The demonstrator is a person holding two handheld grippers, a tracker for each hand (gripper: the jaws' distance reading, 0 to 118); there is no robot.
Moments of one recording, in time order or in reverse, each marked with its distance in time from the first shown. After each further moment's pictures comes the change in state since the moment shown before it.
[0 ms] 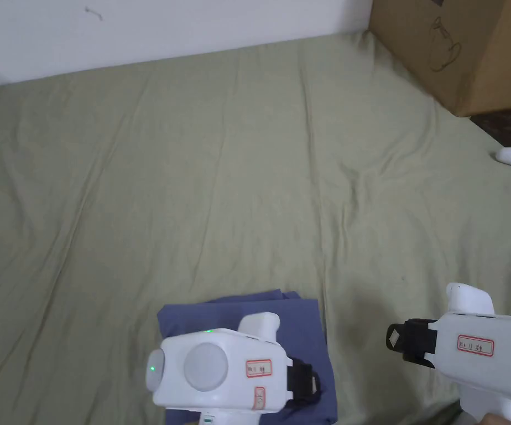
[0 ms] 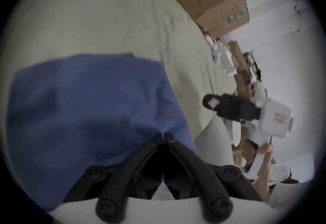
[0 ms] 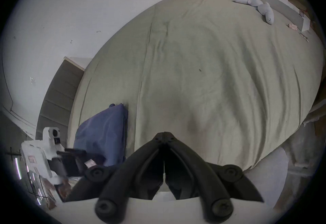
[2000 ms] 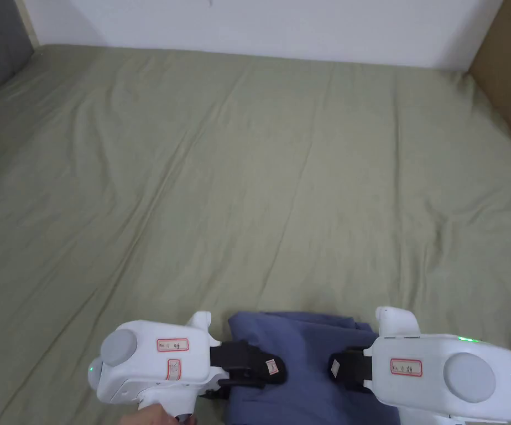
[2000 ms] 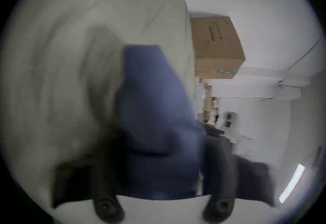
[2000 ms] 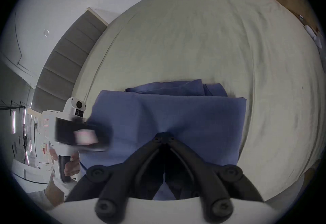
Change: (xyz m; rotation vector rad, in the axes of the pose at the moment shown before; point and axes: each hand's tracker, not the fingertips) left arm -0.205 -0.006 0.072 0.157 -0.286 0.420; right arm -0.135 -0.006 -0.100 -0.255 0.095 0.323
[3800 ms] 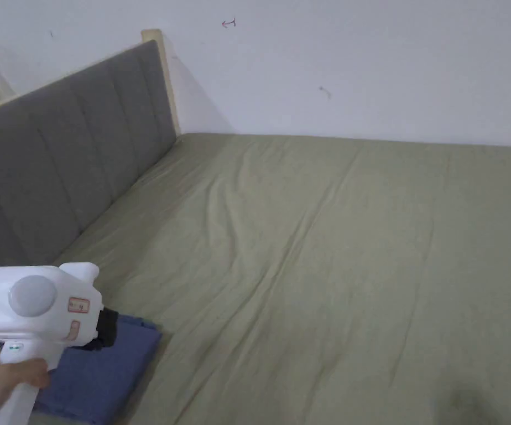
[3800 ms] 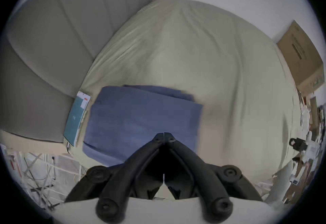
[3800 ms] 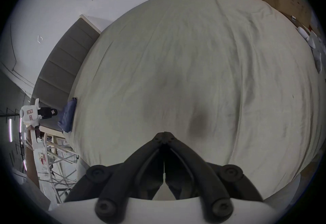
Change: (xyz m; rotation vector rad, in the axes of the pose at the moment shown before) left arm 0.051 0.041 0.313 0.462 0.926 -0.243; right arm -0.002 0.008 0.029 0.092 -0.015 -0.091
